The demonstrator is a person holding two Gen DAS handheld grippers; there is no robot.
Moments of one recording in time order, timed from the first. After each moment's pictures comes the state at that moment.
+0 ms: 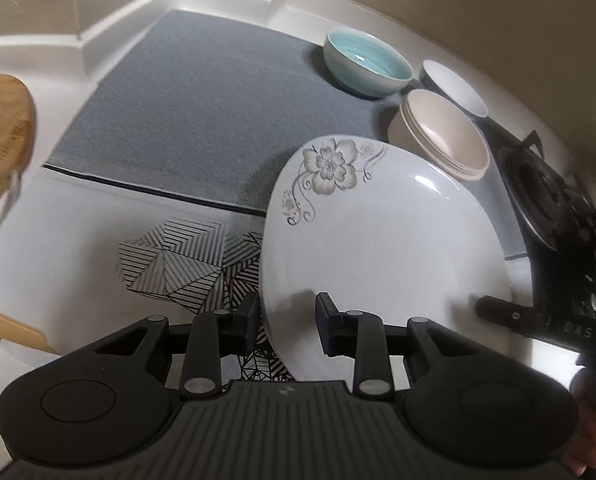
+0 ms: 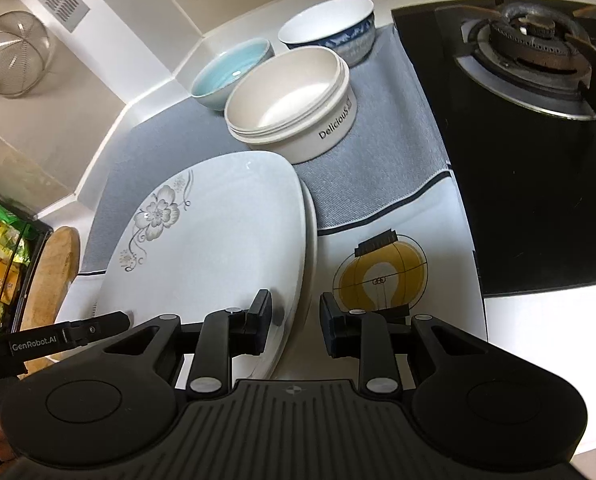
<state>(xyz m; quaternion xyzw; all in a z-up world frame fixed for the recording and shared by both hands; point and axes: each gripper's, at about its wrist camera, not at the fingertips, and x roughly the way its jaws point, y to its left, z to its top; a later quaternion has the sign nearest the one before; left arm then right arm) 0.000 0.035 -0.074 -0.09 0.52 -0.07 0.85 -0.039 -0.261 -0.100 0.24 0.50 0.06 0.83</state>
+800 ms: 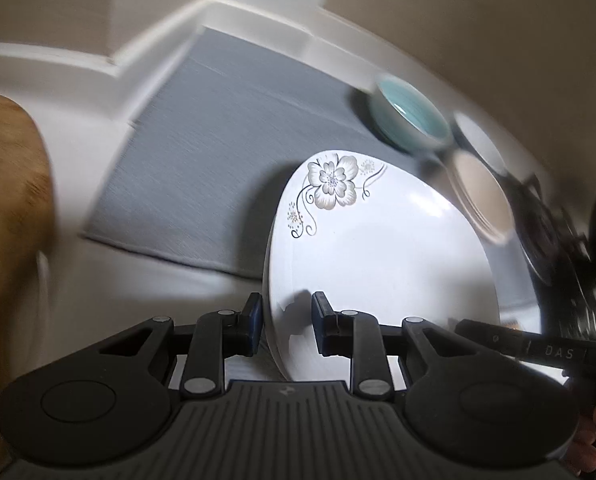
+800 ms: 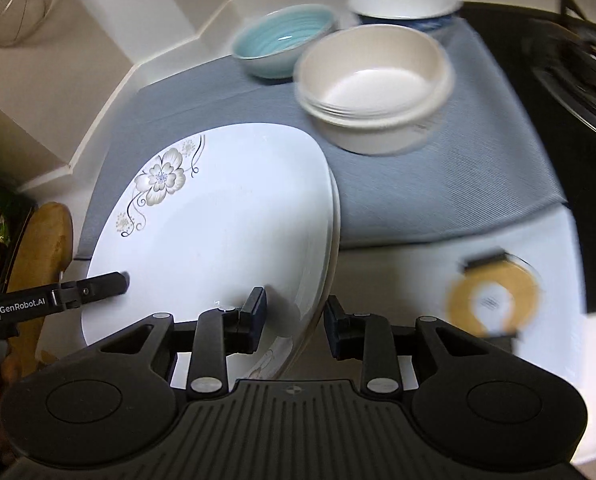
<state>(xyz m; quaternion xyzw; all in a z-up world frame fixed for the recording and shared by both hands) 0.062 0.139 -0.081 -0.13 0.49 -0.11 0.85 0.013 -0.171 -0.097 0.18 0.54 0.06 0.82</state>
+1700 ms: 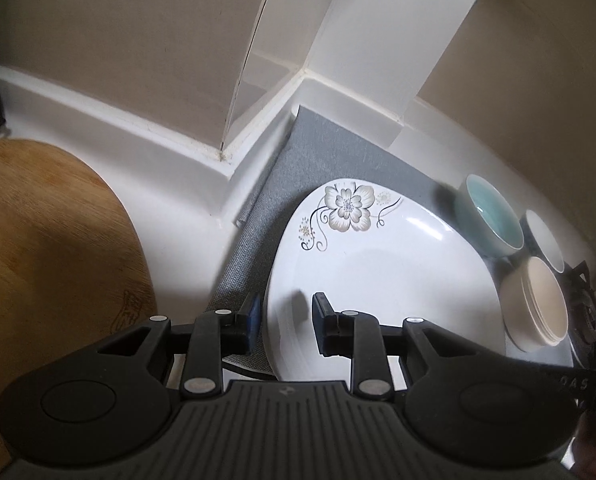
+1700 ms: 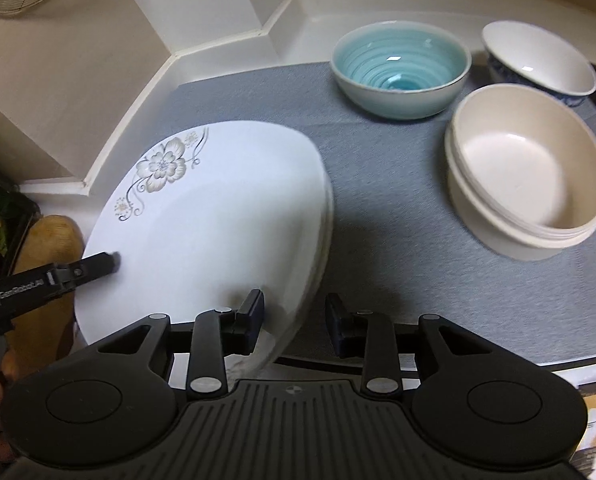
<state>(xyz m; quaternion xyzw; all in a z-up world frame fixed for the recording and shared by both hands) 0.098 0.196 -0.065 -0.14 0.44 -0.02 0.89 0.095 -0.098 -0.095 0.14 0.54 0.07 0.83</state>
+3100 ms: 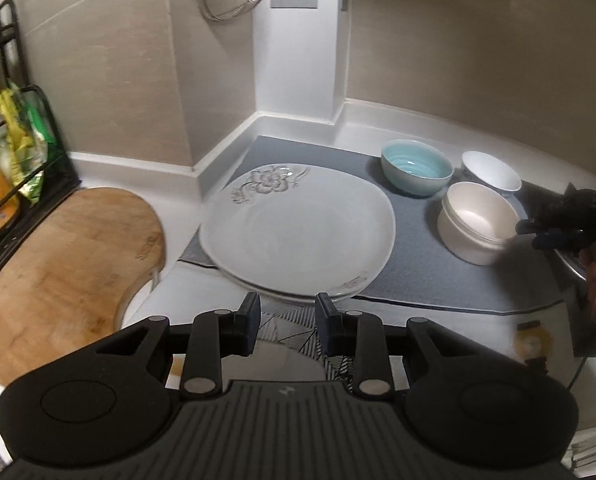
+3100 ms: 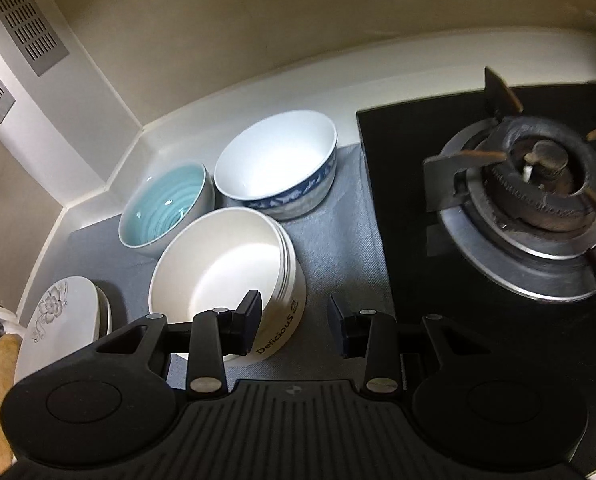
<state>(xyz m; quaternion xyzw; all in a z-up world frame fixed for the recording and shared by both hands) -0.065 0.045 0.001 0.00 0.37 0.06 0.93 0.083 -0.307 -0.089 0.22 0.45 -0.02 0.87</state>
